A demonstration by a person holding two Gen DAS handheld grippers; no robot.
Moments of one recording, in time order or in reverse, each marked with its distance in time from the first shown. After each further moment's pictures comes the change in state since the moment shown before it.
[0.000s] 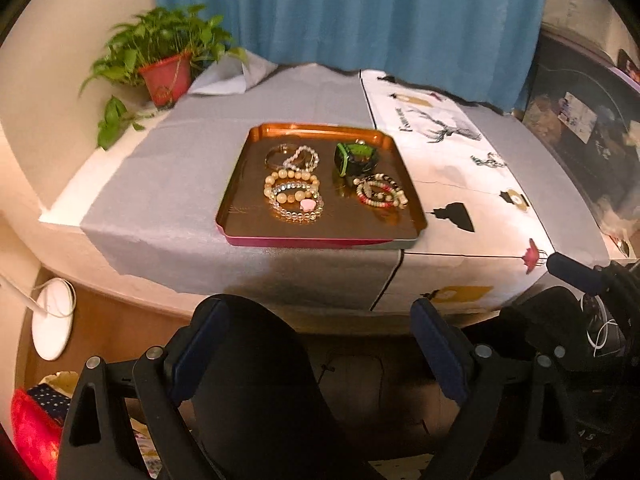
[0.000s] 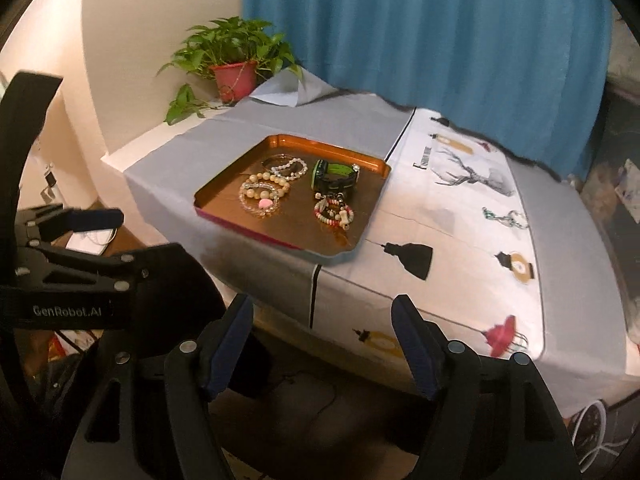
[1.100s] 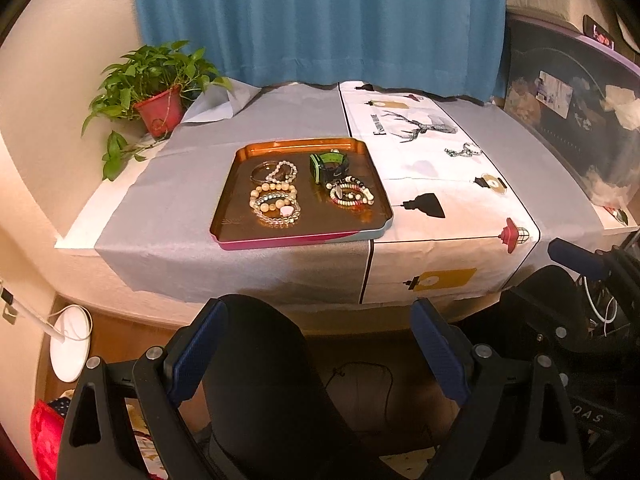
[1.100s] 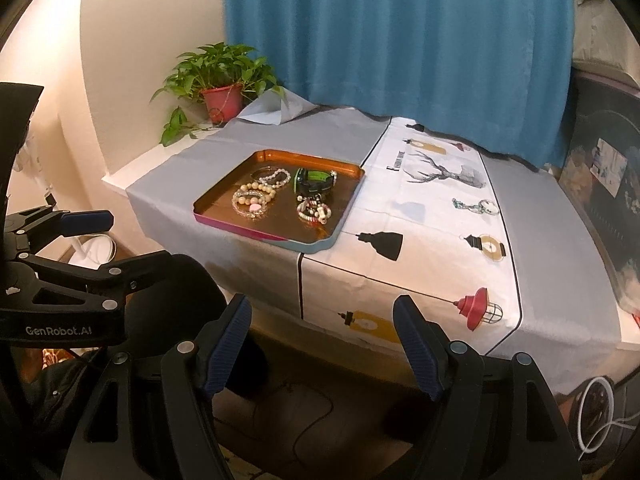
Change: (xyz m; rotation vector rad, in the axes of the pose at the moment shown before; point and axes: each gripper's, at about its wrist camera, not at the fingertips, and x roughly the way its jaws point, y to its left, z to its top) left arm -0.031 -0.039 -0.017 0.097 -0.044 0.034; right arm -0.047 -0.016 -0.028 0.071 -0.058 -0.023
